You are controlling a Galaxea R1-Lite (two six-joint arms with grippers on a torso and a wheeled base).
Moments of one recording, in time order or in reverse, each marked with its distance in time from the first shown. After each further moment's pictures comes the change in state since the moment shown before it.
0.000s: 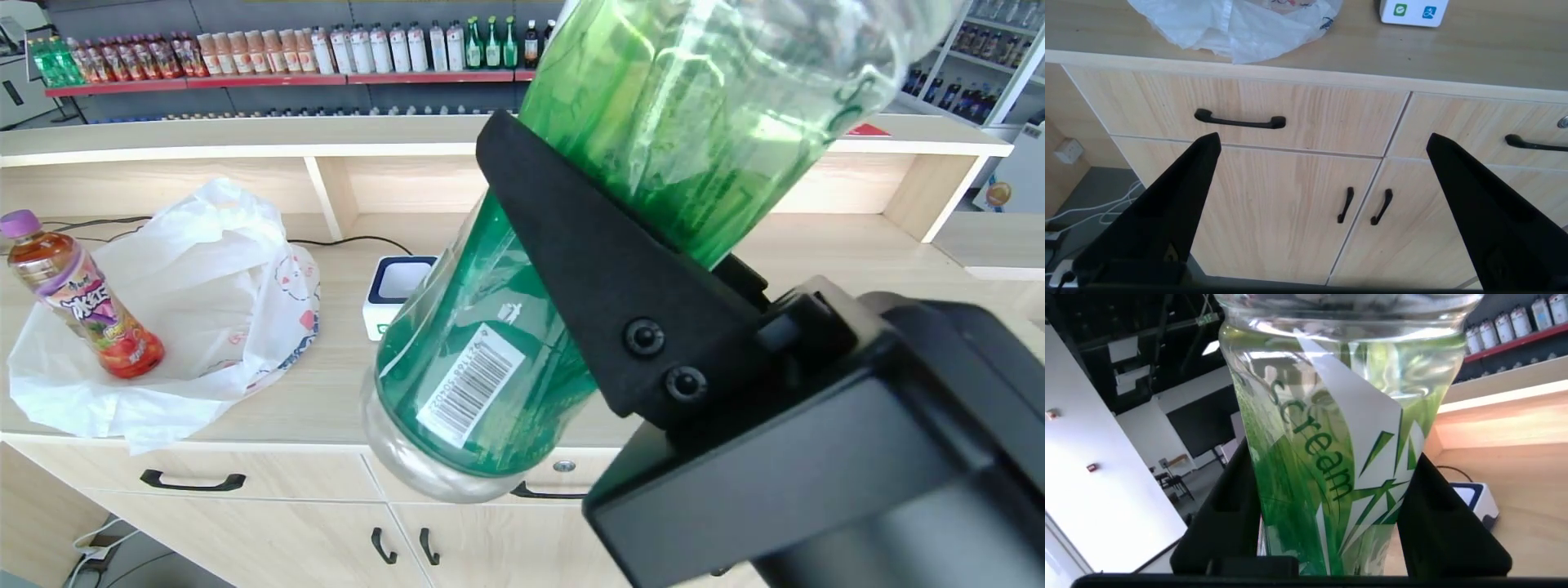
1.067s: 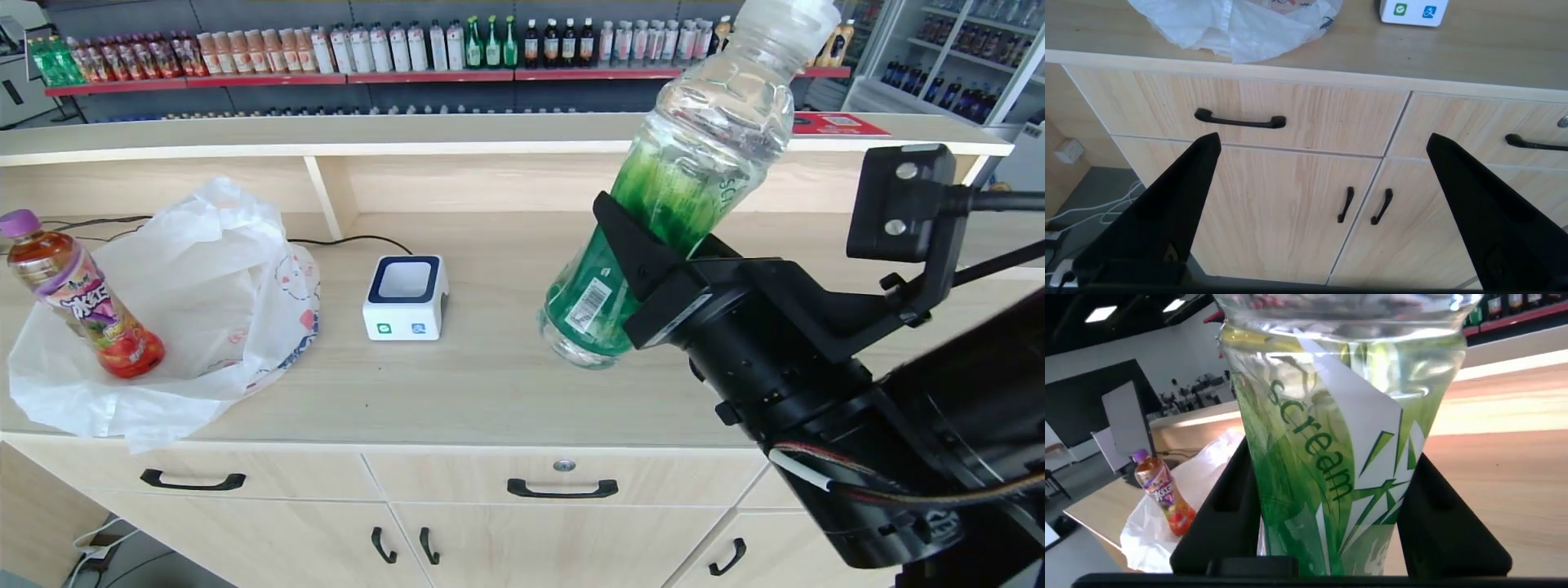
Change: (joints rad) left arm 0.000 0.000 0.000 0.000 0.000 0.001; right arm -0.387 0.061 0.079 0.001 0.094 0.007
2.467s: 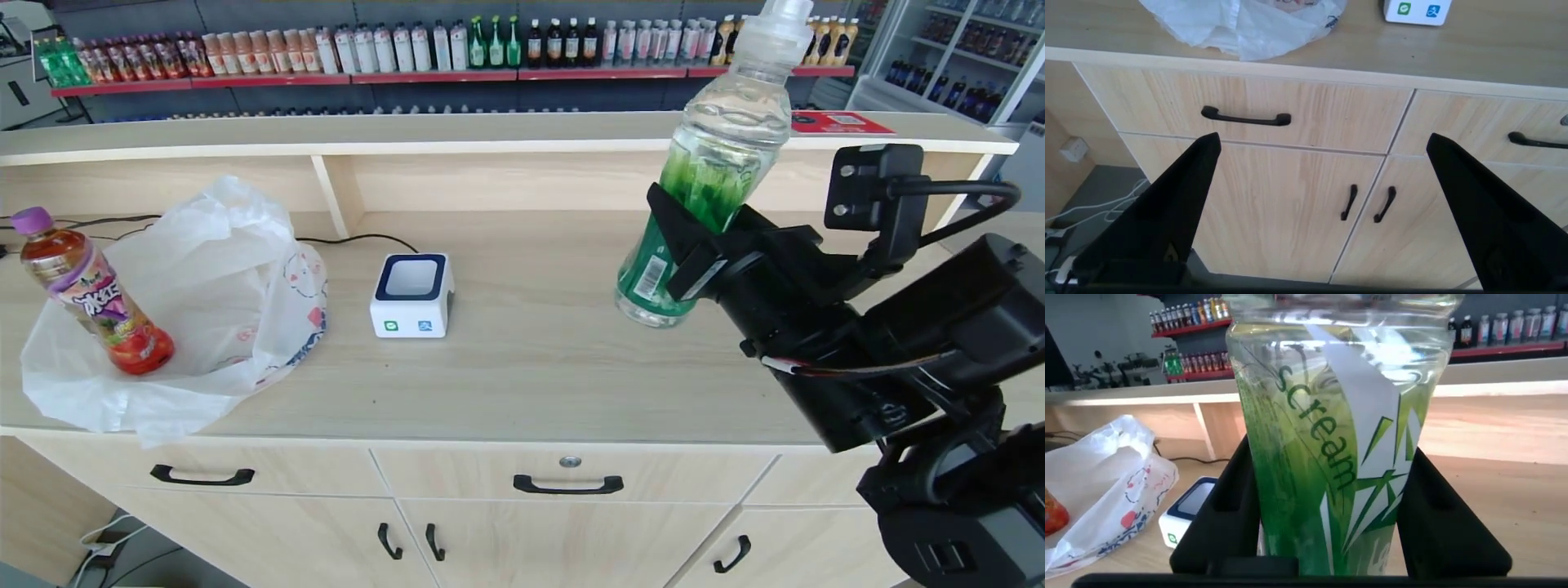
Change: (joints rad) left arm 0.000 0.000 0.000 0.001 0.000 -0.002; right arm -0.254 0.057 -0.028 -0.006 0.140 -0.103
